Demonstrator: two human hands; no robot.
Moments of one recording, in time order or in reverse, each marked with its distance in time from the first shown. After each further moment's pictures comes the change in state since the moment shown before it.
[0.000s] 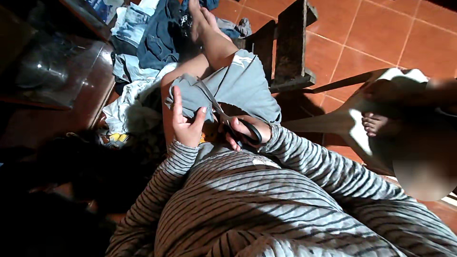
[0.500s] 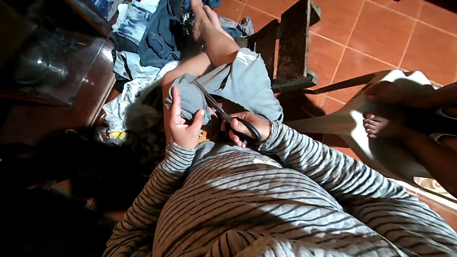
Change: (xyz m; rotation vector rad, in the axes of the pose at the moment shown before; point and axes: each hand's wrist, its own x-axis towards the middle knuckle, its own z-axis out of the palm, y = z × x) left_hand -0.003 -0.004 -0.012 0.009 -0.015 0.027; right_hand 0.003 -0.004 -0.005 -0.036 0.036 0.019
